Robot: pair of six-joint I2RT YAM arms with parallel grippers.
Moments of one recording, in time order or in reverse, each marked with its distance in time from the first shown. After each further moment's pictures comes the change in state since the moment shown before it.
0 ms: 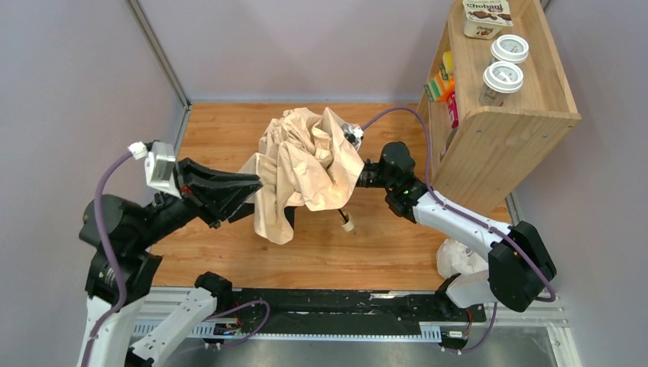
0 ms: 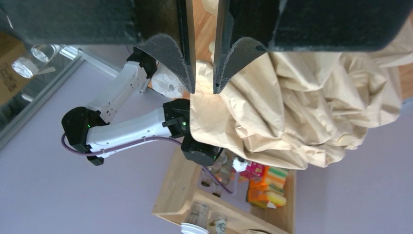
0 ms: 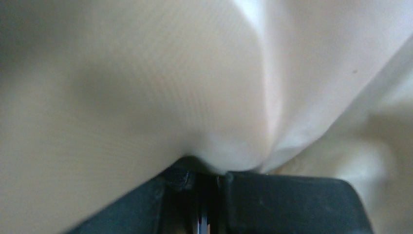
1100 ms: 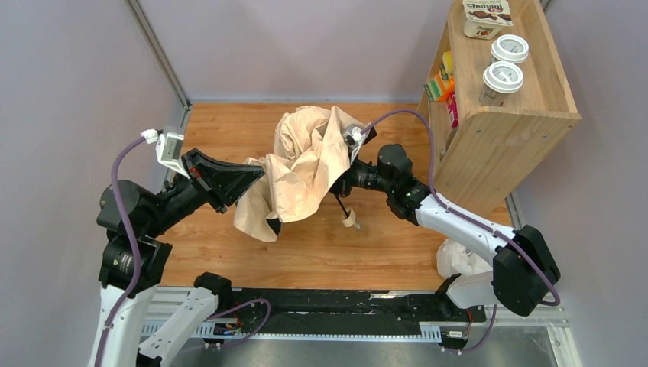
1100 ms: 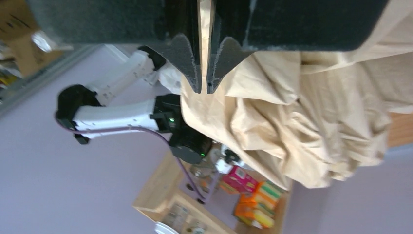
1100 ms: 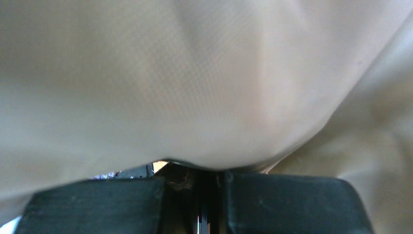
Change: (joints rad) left arm 0.098 -0.011 -0.027 -0.030 -0.085 -0.128; right arm 0.009 -0.038 -0.020 -0.167 0.241 -0.187
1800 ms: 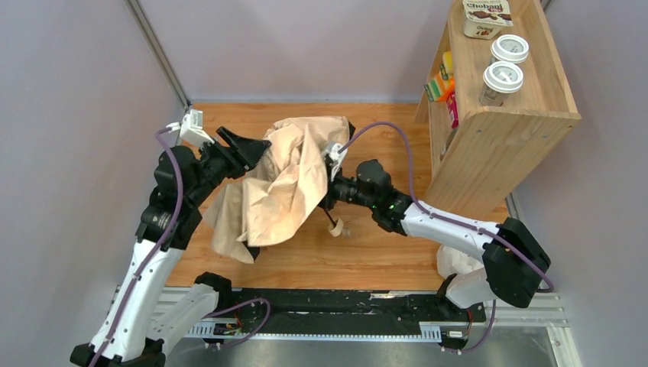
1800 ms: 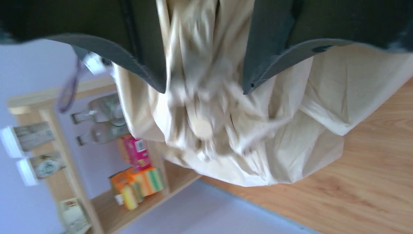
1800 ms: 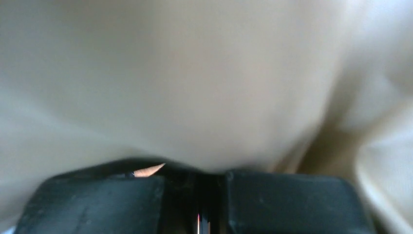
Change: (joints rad) left arm -0.002 0.201 -0.122 -0.021 -0.416 -0.240; right arm 0.211 0.077 -0.003 0.035 0.257 -0.124
